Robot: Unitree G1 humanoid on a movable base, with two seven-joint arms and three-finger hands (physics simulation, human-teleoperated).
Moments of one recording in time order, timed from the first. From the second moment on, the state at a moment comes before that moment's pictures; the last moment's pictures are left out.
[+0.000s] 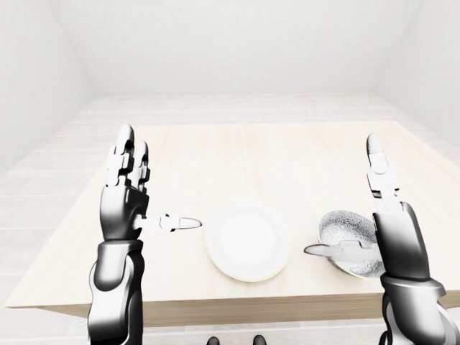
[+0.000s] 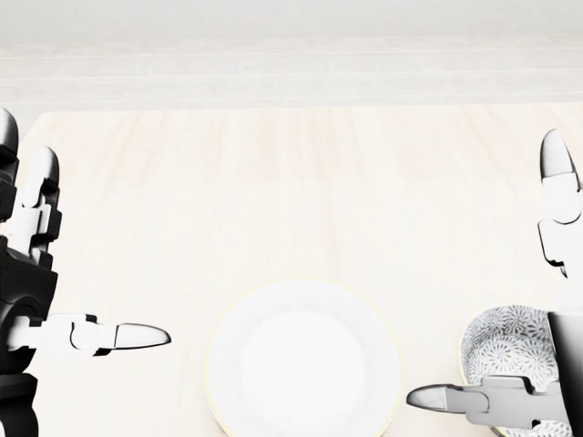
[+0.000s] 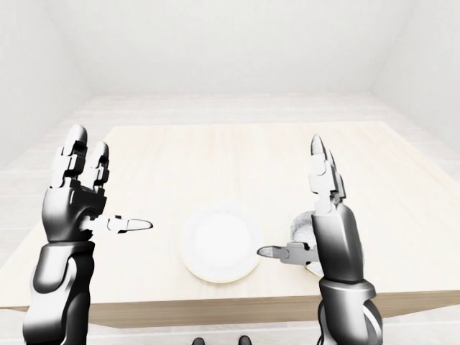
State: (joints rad) left arm -0.02 0.07 0.16 -0.54 -0.11 0.09 -0.13; right arm 0.25 0.01 -0.14 -0.91 -0.57 0.09 0.24
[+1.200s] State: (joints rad) left arm -0.11 0.08 0.13 -0.42 -0.06 0.09 -0.08; right arm 0.28 0.04 -0.17 -0.88 -1.38 0.09 0.60
